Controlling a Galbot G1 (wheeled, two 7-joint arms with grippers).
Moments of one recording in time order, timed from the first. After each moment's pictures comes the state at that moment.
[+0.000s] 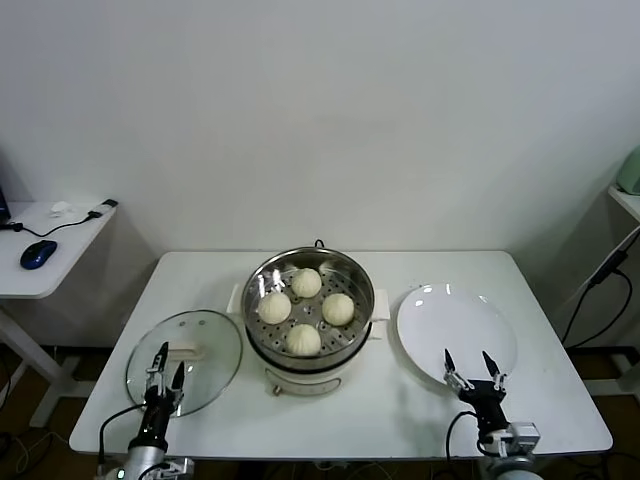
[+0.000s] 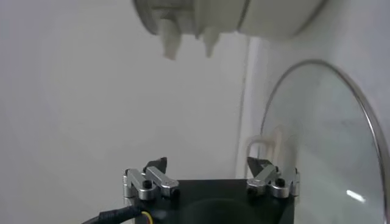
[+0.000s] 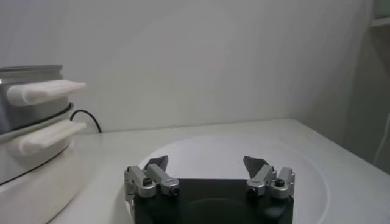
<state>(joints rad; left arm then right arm) 1.49 -1.32 -0.62 -1.56 1.24 -0.05 -0.43 -1.51 1.26 0.55 1.74 0.38 0.08 0.04</state>
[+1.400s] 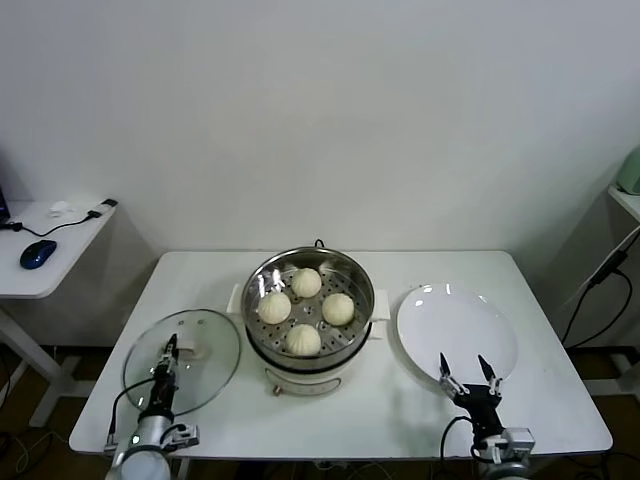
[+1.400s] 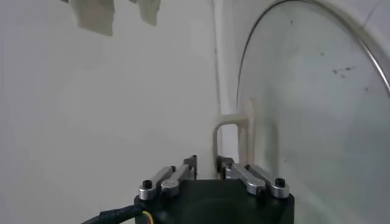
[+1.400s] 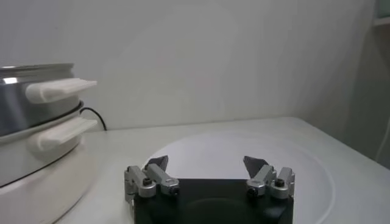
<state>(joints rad) 1.31 -1.30 -0.57 -1.38 1.34 0.08 -0.37 -1.53 1.30 0.55 1.77 0.34 0.07 0.04</state>
